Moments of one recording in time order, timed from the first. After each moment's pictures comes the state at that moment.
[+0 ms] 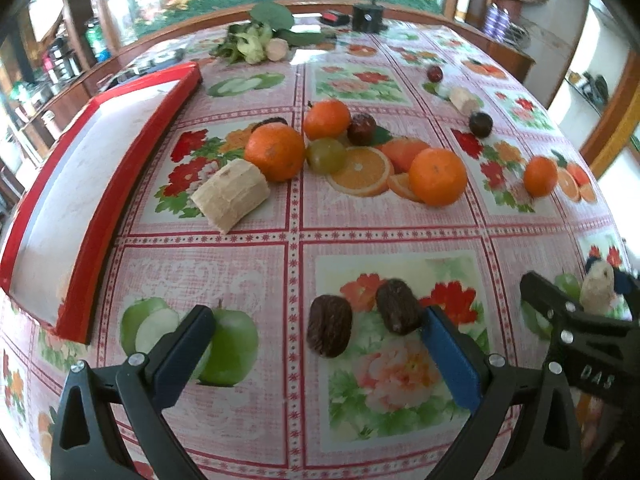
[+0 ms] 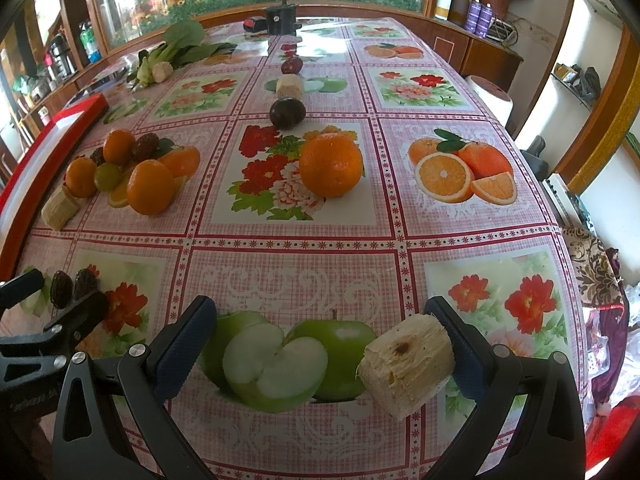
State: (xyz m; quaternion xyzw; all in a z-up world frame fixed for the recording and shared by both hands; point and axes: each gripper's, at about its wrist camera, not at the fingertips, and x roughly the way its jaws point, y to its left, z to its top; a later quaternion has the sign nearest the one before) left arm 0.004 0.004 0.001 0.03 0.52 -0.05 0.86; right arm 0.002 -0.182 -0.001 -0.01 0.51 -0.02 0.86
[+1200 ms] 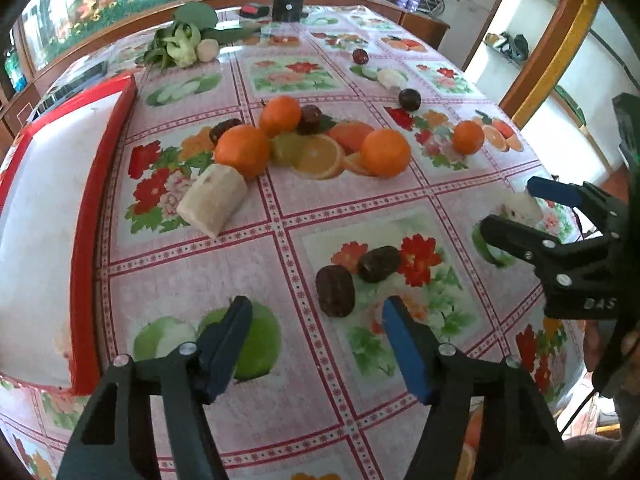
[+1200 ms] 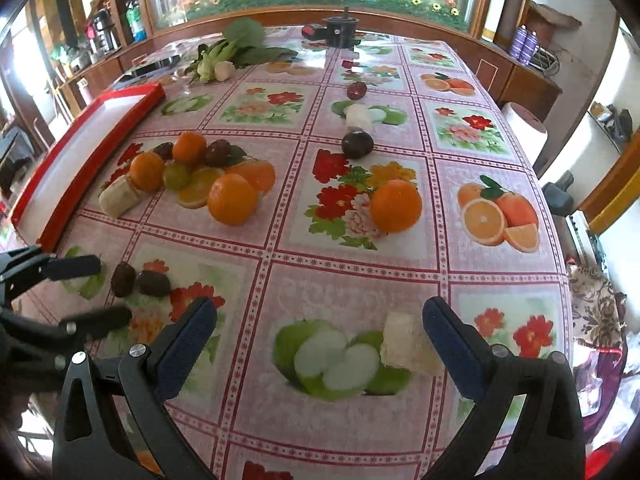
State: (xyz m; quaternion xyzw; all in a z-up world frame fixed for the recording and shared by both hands) left arm 0.002 0.030 0.014 0.05 0.53 -0.21 0.82; right arm -0.004 -0.153 0.032 -0.03 0.50 0.04 0.87
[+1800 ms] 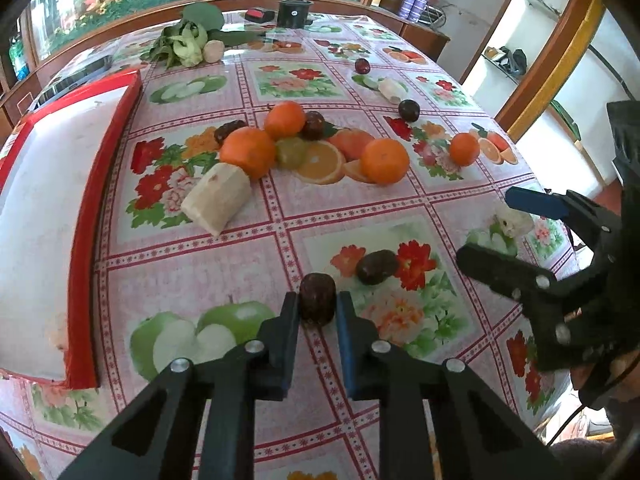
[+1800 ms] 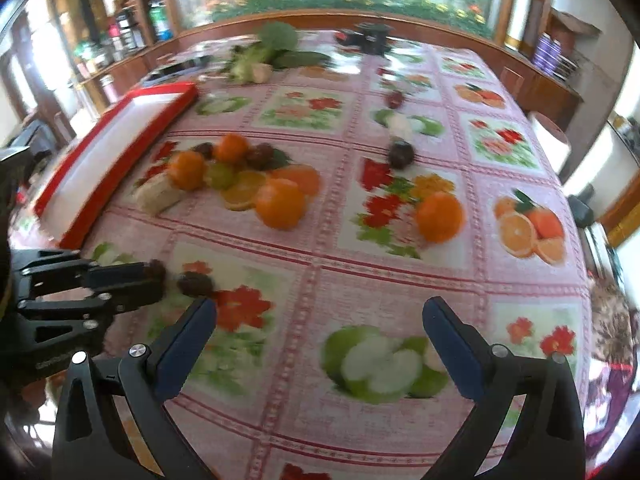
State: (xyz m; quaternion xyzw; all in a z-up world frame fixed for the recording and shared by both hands) left arm -0.001 0.040 0.017 0.02 0.53 -0.22 0.82; right arm -0.006 -0.121 0.037 -0.04 0.49 0.12 0.87
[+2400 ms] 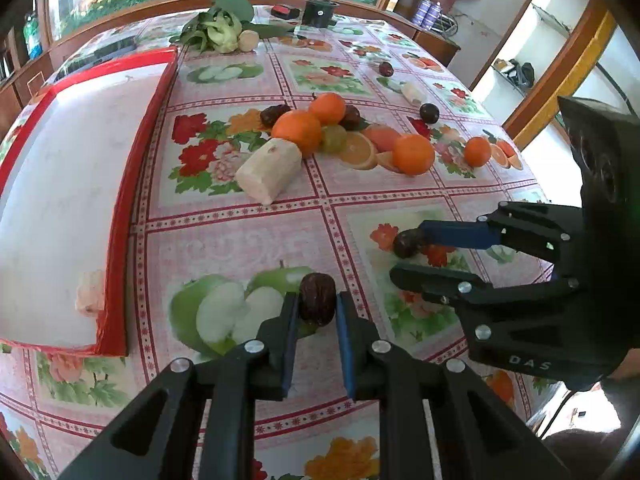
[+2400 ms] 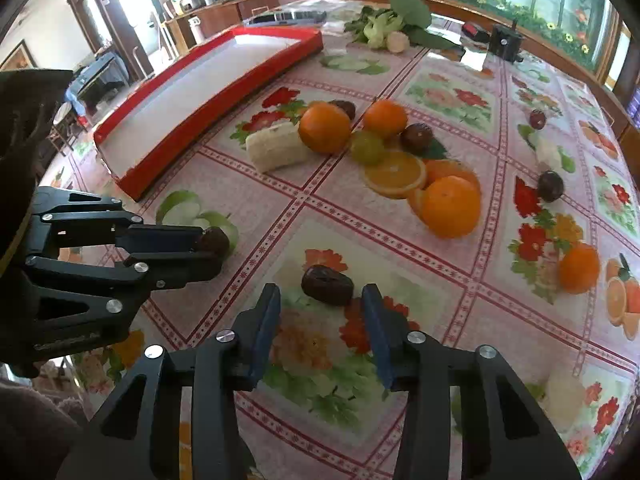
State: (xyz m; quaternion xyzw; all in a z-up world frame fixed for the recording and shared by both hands) left arm -0.008 0.074 0.015 -0.01 0.53 -0.21 0.82; right arm 0.002 -0.058 0.013 -0.09 0.52 0.25 0.81
